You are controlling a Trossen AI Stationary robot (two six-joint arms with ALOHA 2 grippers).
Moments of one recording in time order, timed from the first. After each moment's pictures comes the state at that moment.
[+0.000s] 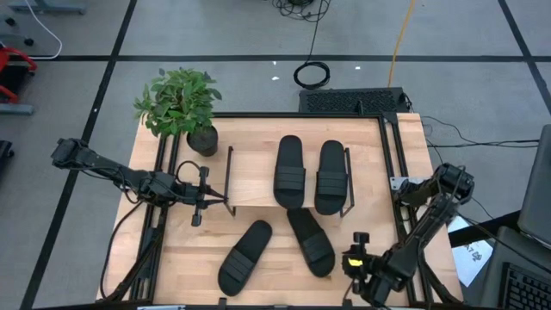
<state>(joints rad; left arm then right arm) -0.30 0.65 0.16 0.42 -0.17 0.30 0.99 1.73 1.06 -0.79 0.52 0.98</state>
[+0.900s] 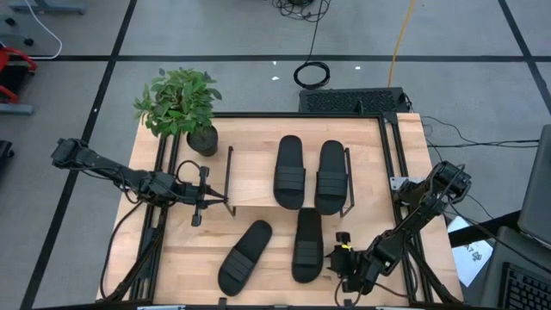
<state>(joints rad) -0.30 0.65 0.16 0.42 -0.17 0.29 0.88 1.73 0.82 -0.16 0.49 0.69</state>
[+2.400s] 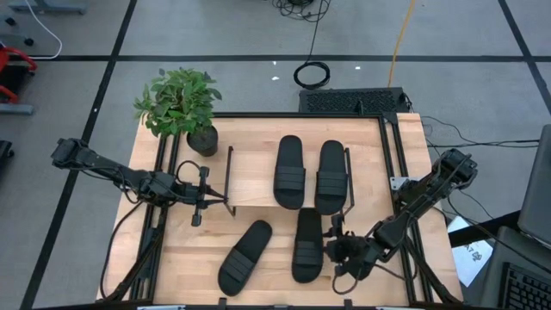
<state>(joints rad) -0.30 0.65 0.16 0.41 -0.17 0.29 0.78 1.57 0.82 -0.19 0.70 0.33</state>
